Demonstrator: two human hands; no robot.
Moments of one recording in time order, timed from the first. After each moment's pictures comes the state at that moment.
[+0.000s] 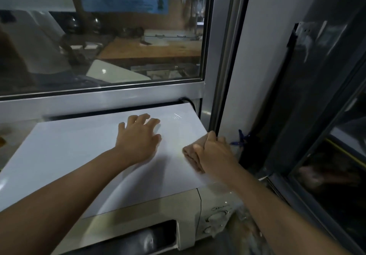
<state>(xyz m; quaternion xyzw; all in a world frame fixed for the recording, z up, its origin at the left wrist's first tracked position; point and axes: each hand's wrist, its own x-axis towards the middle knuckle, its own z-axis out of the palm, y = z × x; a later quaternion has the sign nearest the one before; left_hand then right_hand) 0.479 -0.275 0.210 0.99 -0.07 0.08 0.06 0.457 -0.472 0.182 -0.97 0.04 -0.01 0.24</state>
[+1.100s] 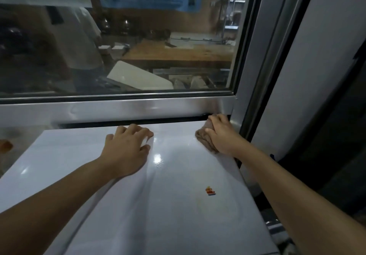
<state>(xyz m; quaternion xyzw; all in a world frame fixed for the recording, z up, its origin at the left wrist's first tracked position) 0.533 -0.217 0.193 1.00 0.00 0.04 0.09 0.623 -0.461 0.182 -0.96 -0.13 0.01 0.23</state>
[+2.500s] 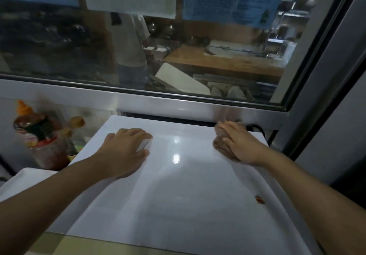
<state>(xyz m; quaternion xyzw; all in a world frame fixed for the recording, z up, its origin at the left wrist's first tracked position) 0.461 -0.114 0.195 0.99 0.05 0.05 0.09 0.606 -0.398 0.202 -0.93 -0.34 0.00 0.11</state>
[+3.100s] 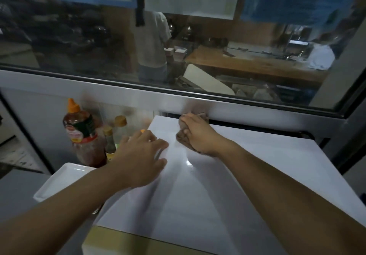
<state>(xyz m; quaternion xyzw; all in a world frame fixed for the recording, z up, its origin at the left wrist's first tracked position) 0.414 -0.054 0.194 0.99 0.07 0.07 0.04 0.561 -0.191 0.201 -0.88 -0.45 0.00 0.15</state>
